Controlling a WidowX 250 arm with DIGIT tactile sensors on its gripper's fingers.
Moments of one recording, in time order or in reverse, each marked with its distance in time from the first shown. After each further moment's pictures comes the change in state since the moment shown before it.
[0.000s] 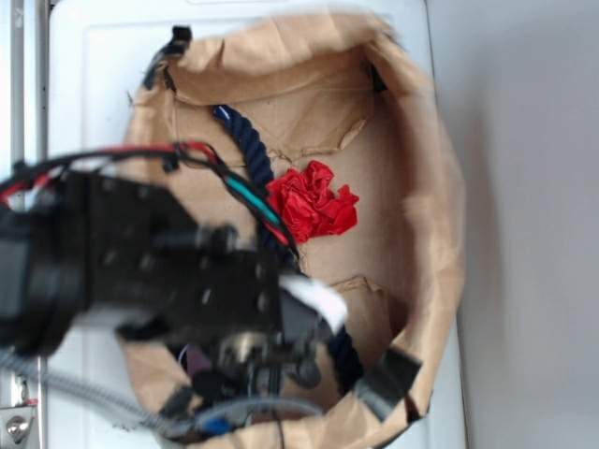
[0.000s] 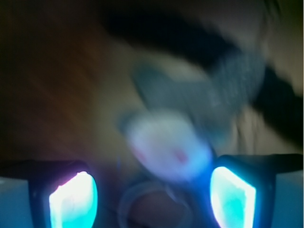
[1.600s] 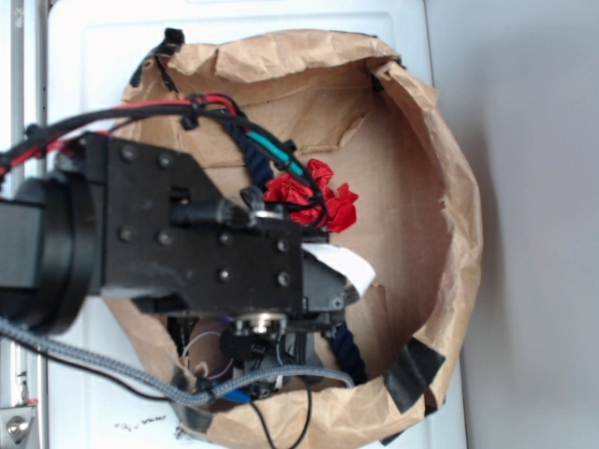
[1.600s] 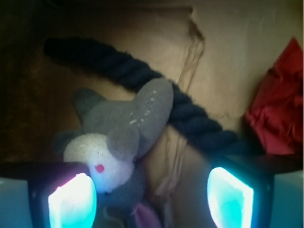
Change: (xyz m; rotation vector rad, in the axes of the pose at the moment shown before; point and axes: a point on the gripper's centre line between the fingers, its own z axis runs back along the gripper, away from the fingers) arm 0.022 0.032 0.014 0.157 -0.101 -0.009
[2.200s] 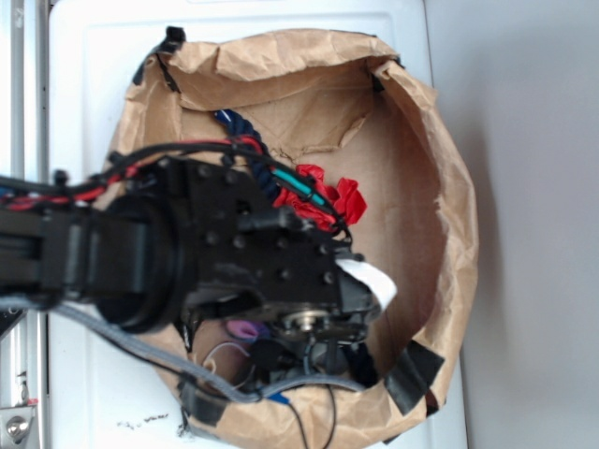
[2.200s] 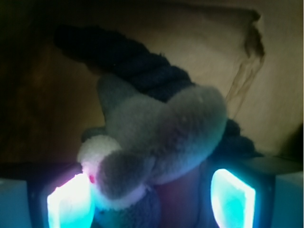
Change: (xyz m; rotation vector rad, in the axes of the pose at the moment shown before) arm 0.017 -0.011 -0.032 -0.091 0.002 -0.032
